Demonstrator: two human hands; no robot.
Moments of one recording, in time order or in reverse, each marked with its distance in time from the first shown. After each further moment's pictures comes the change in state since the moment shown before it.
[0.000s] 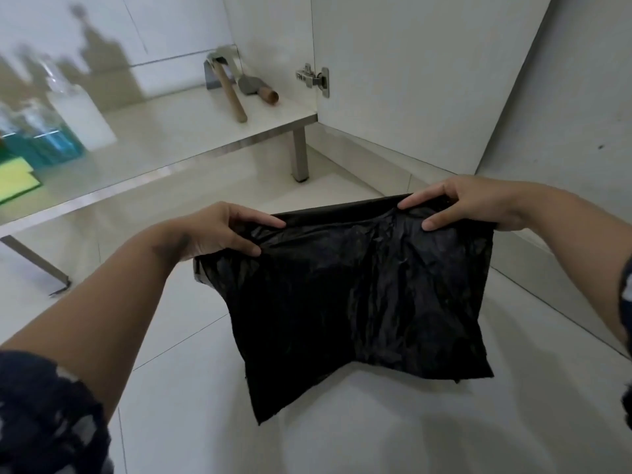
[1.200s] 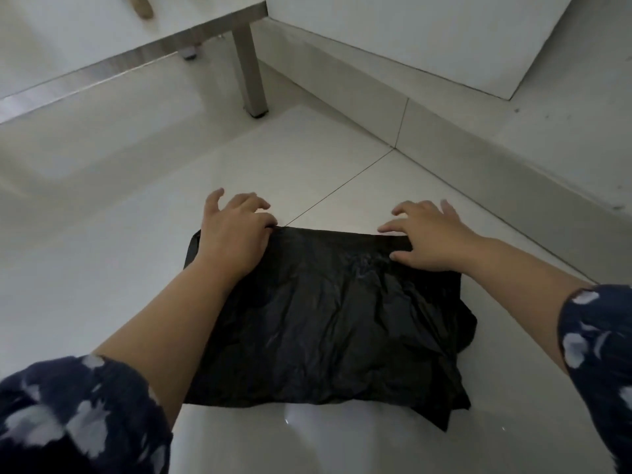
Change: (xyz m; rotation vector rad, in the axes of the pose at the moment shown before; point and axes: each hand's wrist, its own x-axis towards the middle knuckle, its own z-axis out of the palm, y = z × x) left_hand 0.149 -0.094 0.109 1.086 0.420 0.175; right_hand 0.113 0.138 0.068 -0.879 0.147 0.093
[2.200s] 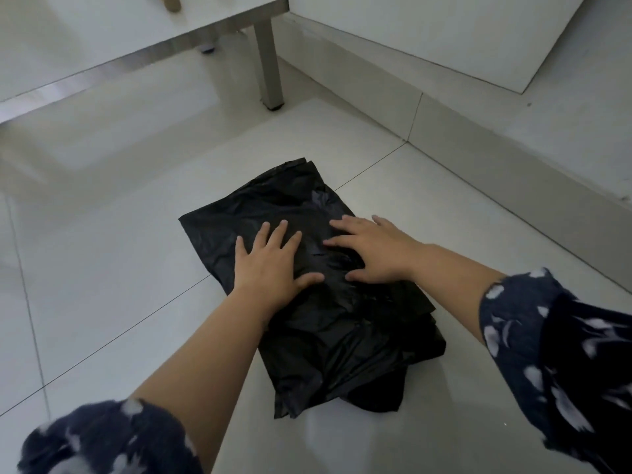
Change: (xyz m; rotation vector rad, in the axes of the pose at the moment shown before) left_hand -0.059 0.036 0.005 -0.131 -0.377 -0.126; right_hand 0.007 -0.080 0.017 -0.047 -0.056 -0.337
